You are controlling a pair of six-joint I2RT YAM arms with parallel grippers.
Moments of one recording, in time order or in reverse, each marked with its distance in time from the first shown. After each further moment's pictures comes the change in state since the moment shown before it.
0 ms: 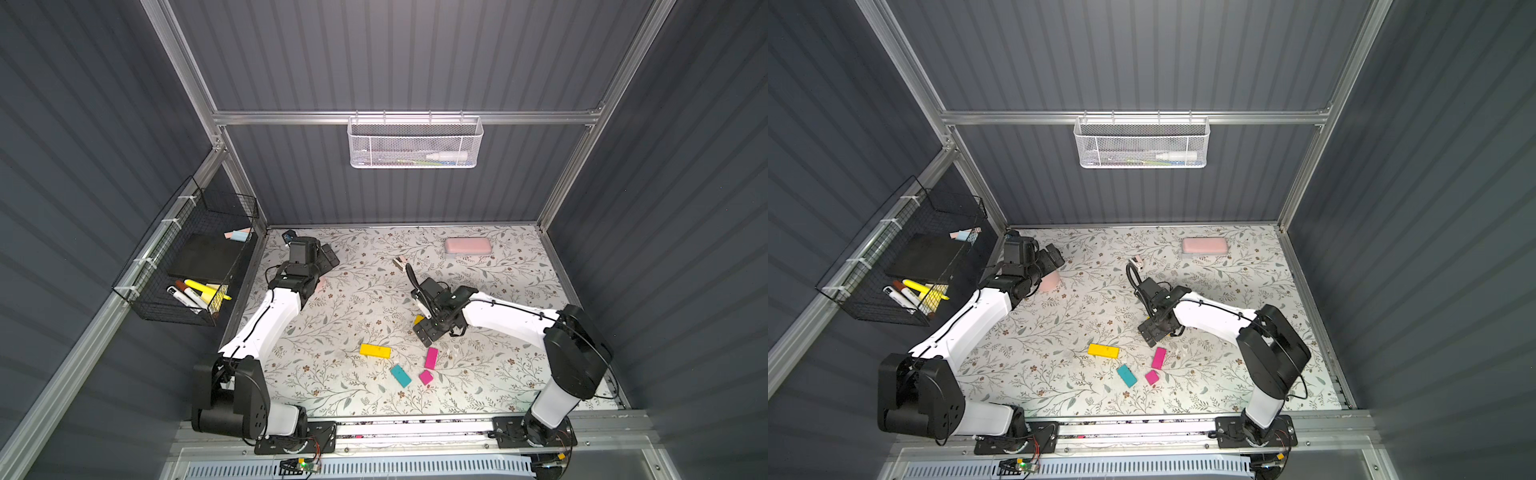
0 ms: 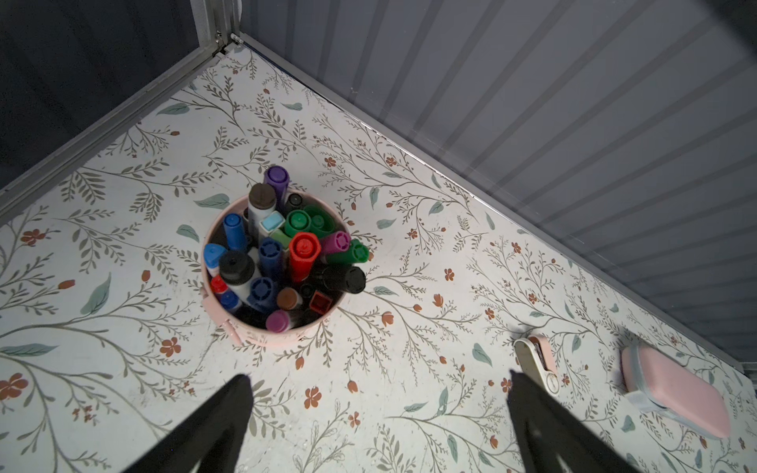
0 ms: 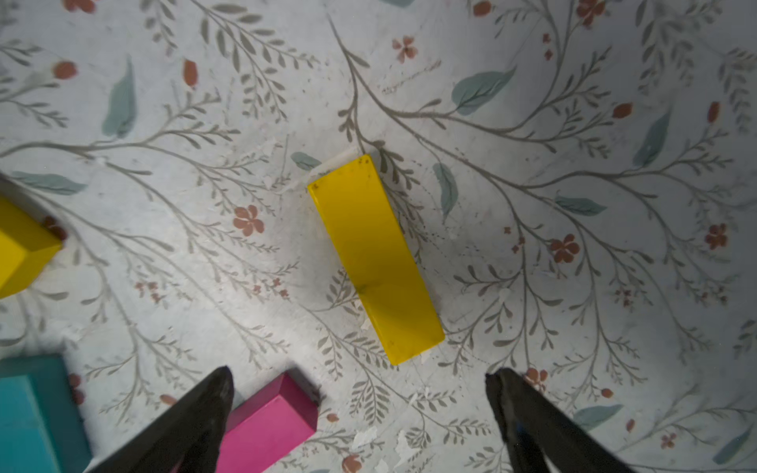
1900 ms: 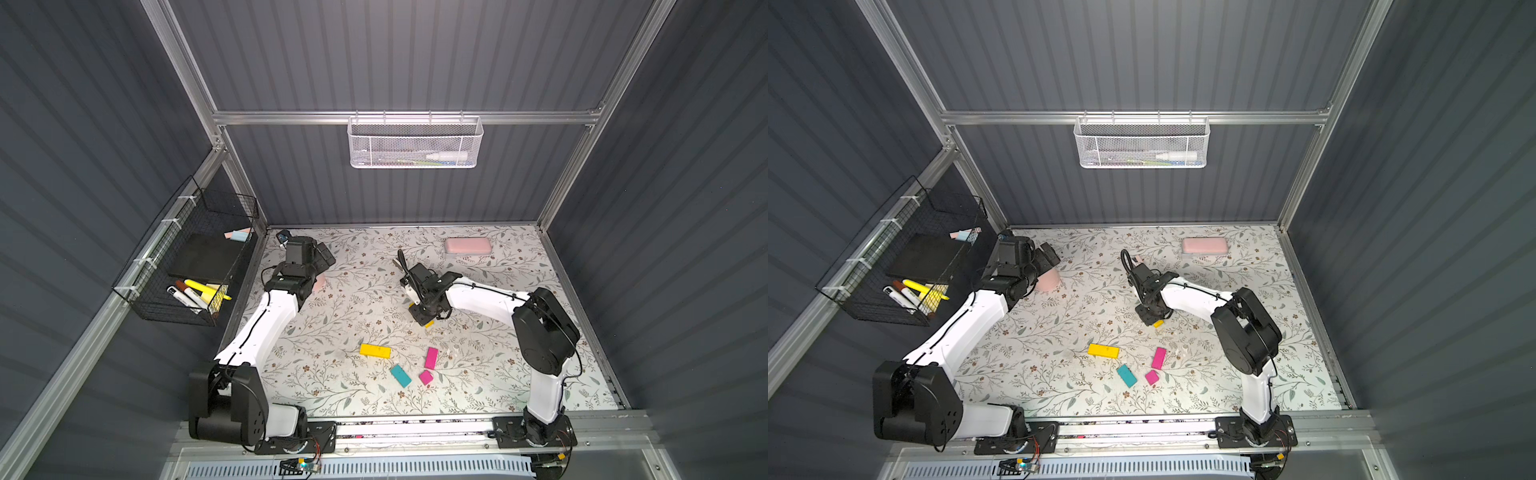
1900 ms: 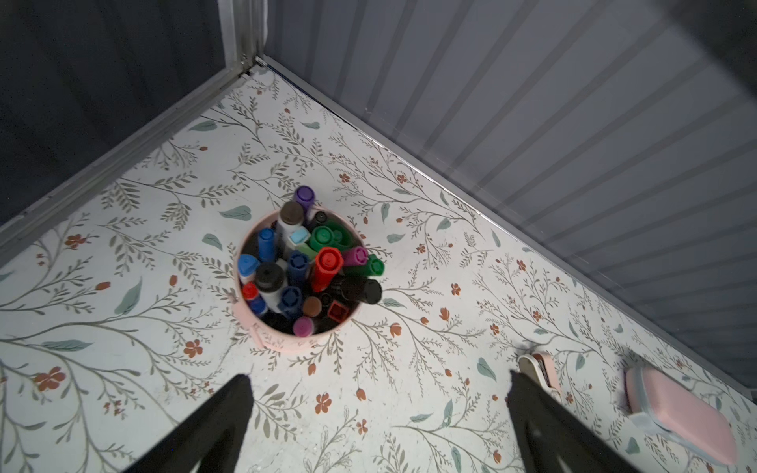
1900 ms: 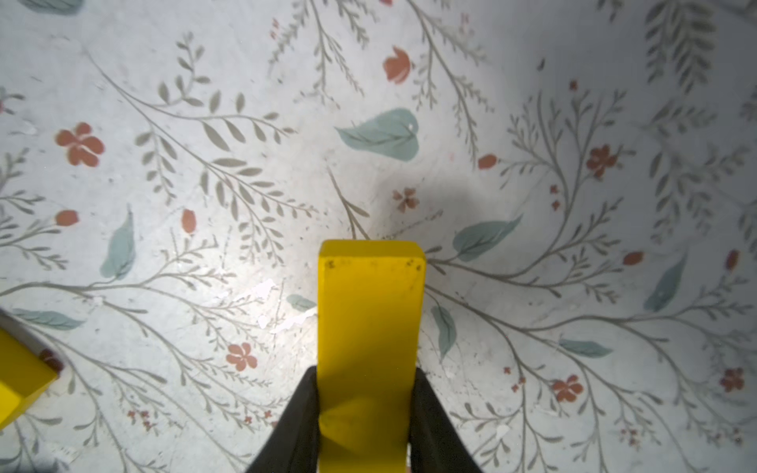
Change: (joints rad) left arm 0.034 -0.041 0.000 -0.018 -0.052 -0.015; right arm -0.048 0.186 0.230 0.020 -0.078 -0.110
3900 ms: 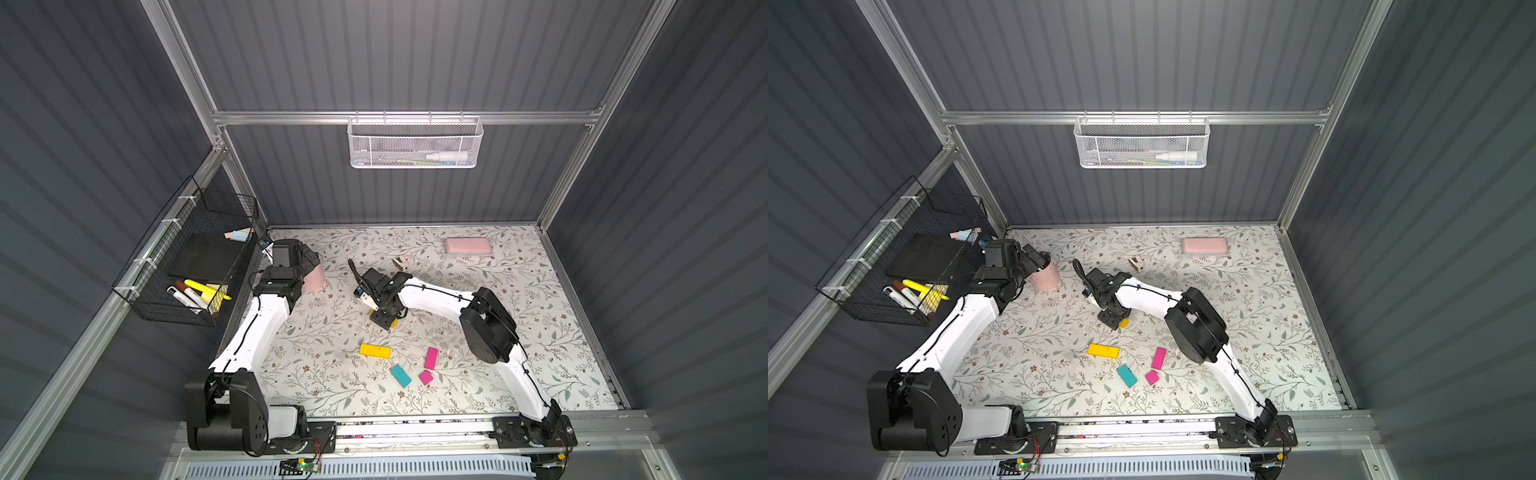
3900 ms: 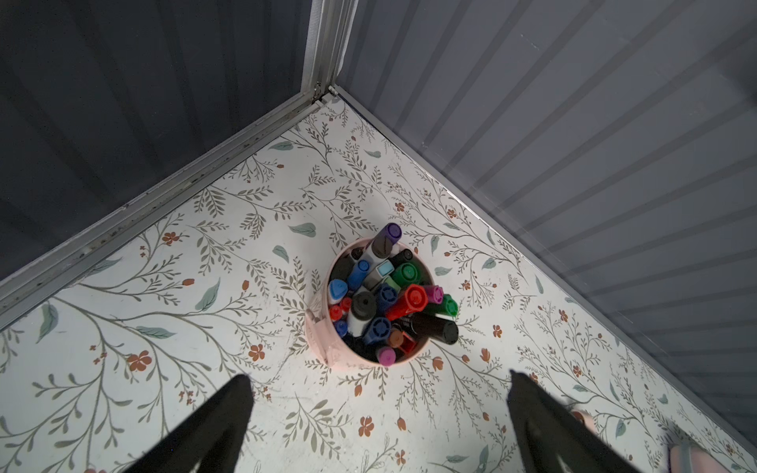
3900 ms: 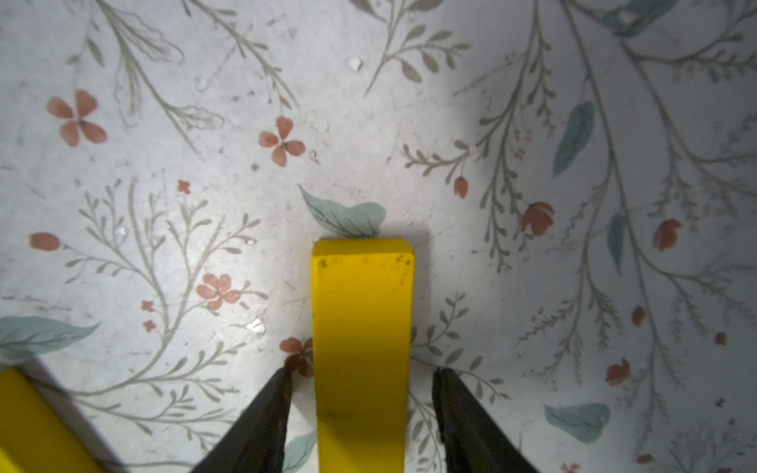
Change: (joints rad) left arm 0.069 -0.029 -0.028 -0.011 -0.045 -0.033; right arm 0.166 0.393 0.500 -0.156 0.001 -0.167
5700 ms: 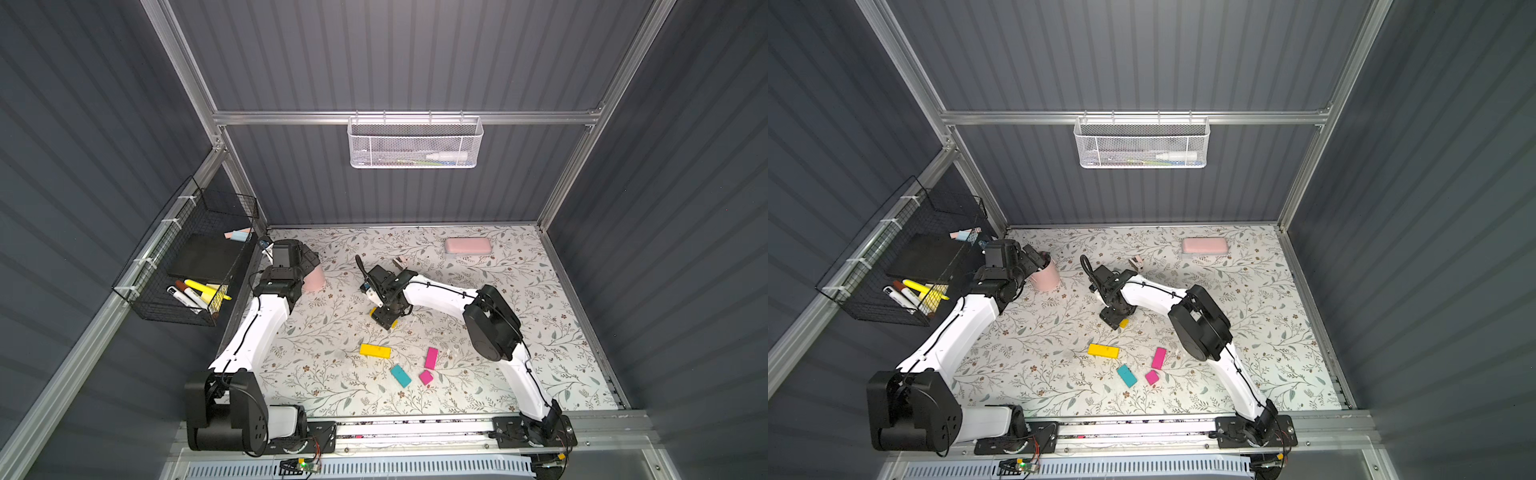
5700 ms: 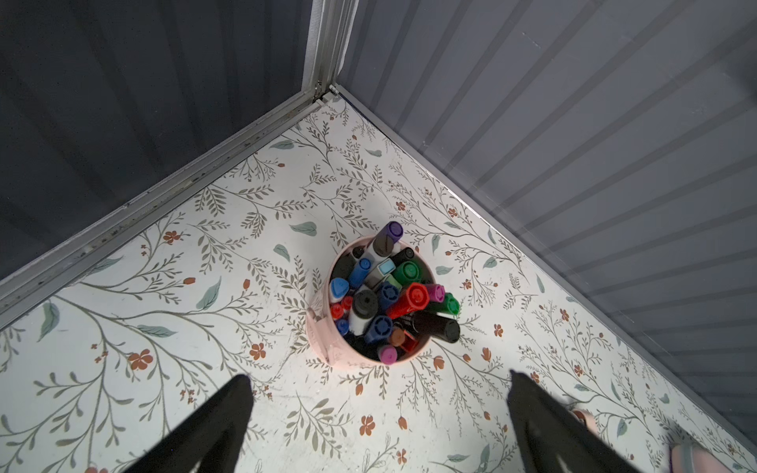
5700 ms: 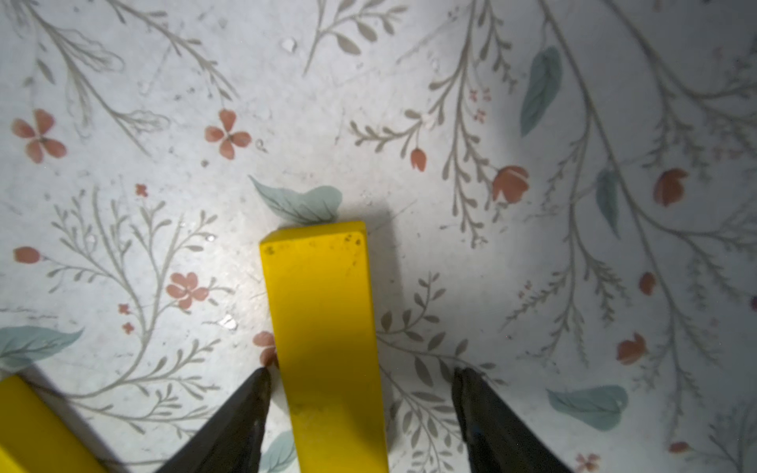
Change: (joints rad) left arm 0.000 -0.002 -0.004 0.000 0.000 0.000; right arm -0.032 -0.018 -0.039 0.028 -0.046 0.087
